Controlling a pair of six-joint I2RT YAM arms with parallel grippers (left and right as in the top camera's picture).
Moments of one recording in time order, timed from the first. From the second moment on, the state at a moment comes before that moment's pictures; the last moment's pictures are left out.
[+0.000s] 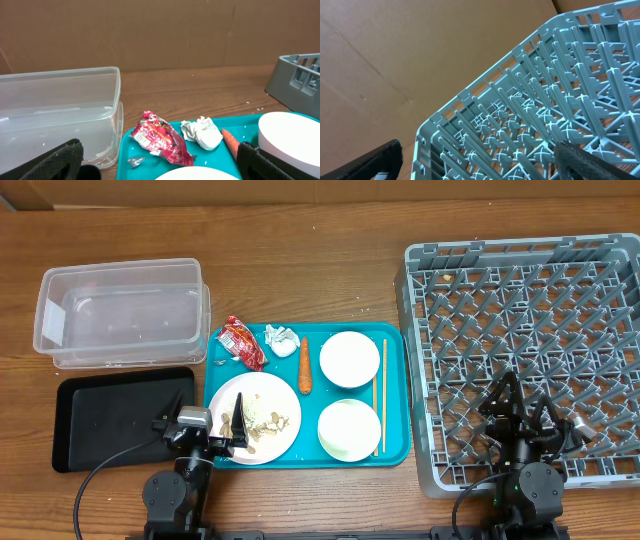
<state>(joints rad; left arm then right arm) -0.03 0.02 0.01 -0.07 0.09 0.00 0.12 0.01 0.06 -0.11 0.40 0.65</state>
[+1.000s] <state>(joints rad) -0.03 0.23 0.51 -0.21 0.42 -0.06 0.12 0.29 0.70 -0.69 0.02 0.70</state>
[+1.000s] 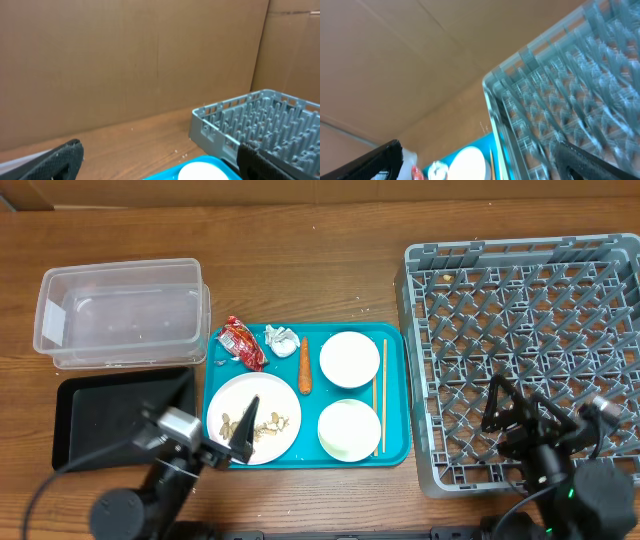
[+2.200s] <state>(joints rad) -0.50 1.51 1.43 -1.14 0.27 -0.08 0.12 1.12 1.26 -1.14 -0.09 0.59</state>
